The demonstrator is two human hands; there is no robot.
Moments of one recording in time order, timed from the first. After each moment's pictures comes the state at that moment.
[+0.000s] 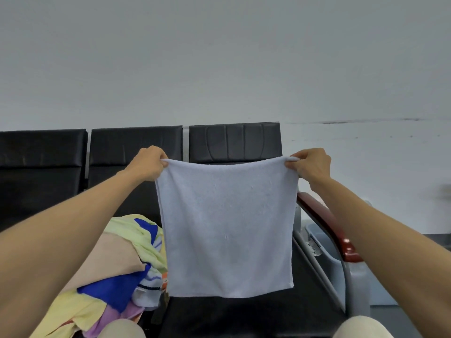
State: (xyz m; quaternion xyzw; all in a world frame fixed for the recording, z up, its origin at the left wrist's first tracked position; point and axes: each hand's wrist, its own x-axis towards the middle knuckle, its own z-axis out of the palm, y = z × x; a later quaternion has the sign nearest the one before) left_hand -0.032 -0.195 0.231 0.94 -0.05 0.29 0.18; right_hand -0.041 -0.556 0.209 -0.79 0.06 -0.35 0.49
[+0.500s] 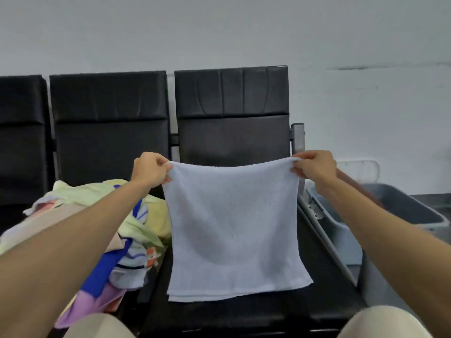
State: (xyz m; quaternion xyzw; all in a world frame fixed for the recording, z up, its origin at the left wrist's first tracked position) left_hand 0.066 -0.219 0.096 0.89 0.04 0.20 0.41; right_hand 0.048 -0.574 0.087 -0.79 0.13 -0.25 0.55
